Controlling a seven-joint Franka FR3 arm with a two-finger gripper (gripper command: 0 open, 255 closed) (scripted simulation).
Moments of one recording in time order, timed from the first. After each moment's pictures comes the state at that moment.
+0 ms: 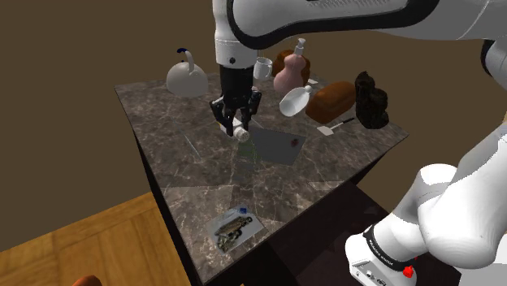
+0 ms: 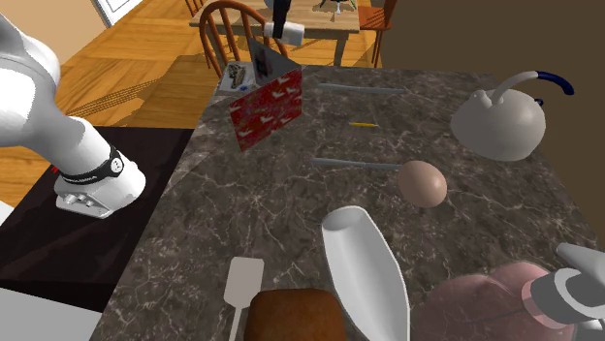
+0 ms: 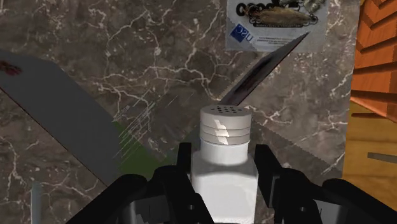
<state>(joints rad) 0.39 0.06 0.09 -1.82 0.09 1.68 0.49</state>
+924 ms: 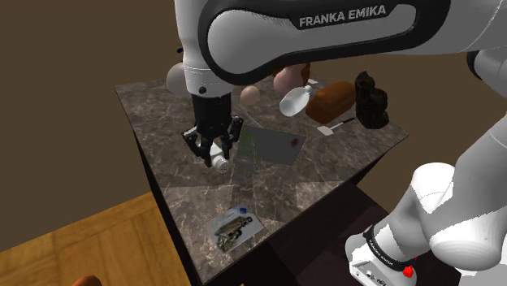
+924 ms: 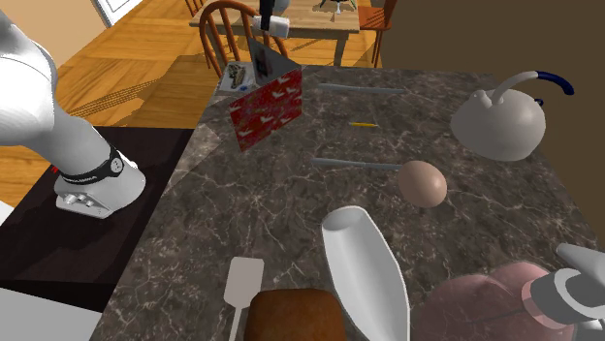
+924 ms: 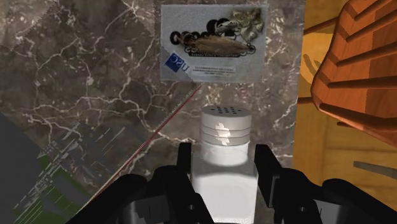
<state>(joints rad) 0.48 0.10 0.18 -1.83 0.11 1.75 0.66</state>
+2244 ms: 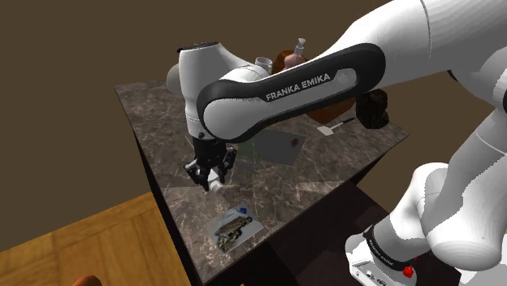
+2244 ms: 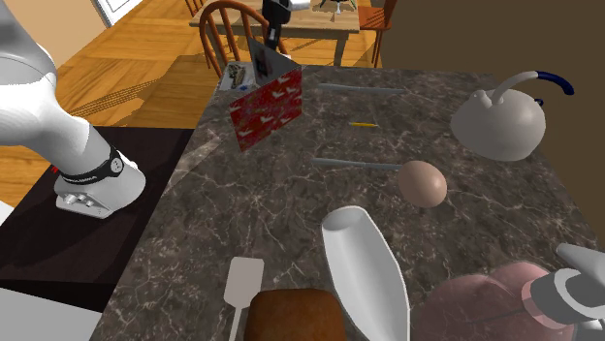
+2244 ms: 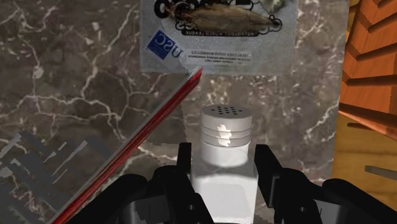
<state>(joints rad) 0.49 0.19 0.18 -1.99 0.11 2.00 0.64</state>
